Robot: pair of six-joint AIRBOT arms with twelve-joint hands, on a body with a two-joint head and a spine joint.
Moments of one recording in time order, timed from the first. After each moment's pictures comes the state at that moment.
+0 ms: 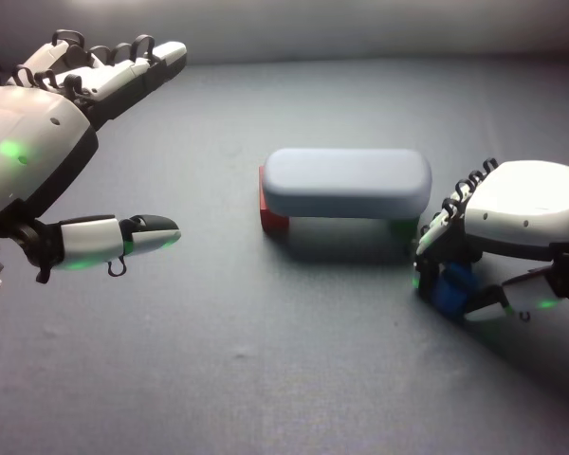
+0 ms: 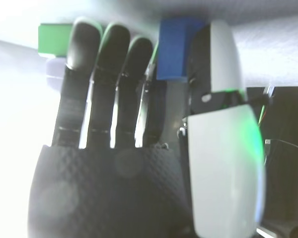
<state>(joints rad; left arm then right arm) 1.00 -0.86 0.91 -0.28 -1.20 0.98 -0.66 -1.18 1.37 -0.57 0.63 -0.34</state>
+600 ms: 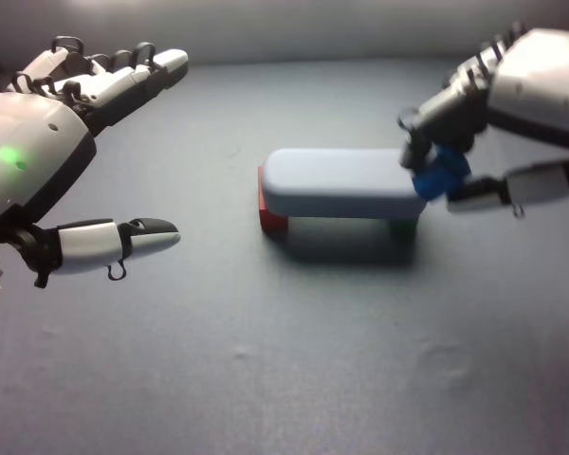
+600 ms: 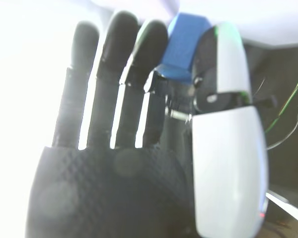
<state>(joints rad) 1.01 -0.86 0.91 -0.28 -1.20 0.97 -0.50 -1.10 1.35 -0.48 0.80 -0.38</state>
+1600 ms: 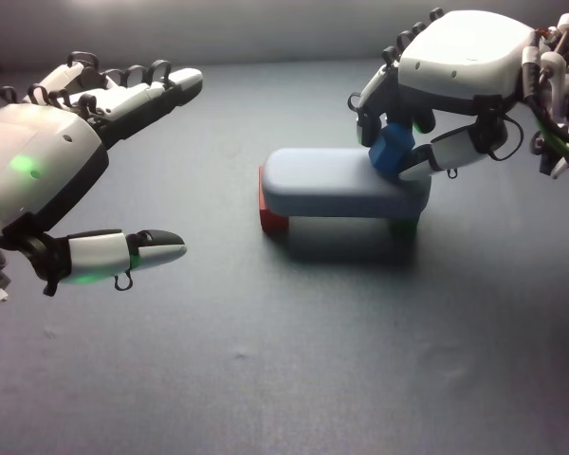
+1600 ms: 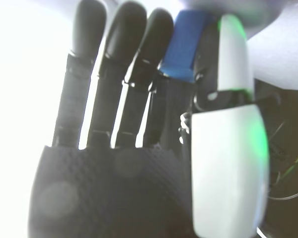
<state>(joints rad) 1.01 -0.87 0.92 -0.26 -1.16 0.95 -0.36 -1.32 1.56 -0.62 0.49 -0.39</state>
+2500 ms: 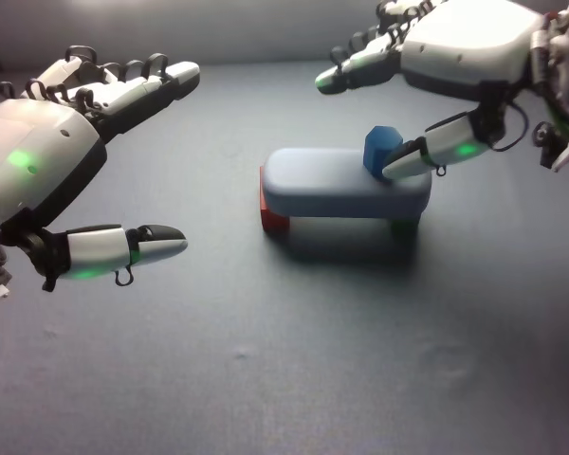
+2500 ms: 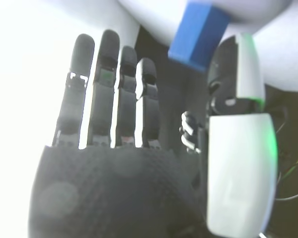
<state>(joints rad) 1.01 -0.87 0.93 -0.25 -1.17 0.94 -0.33 -1.26 1.50 -0.57 0.53 -0.39</state>
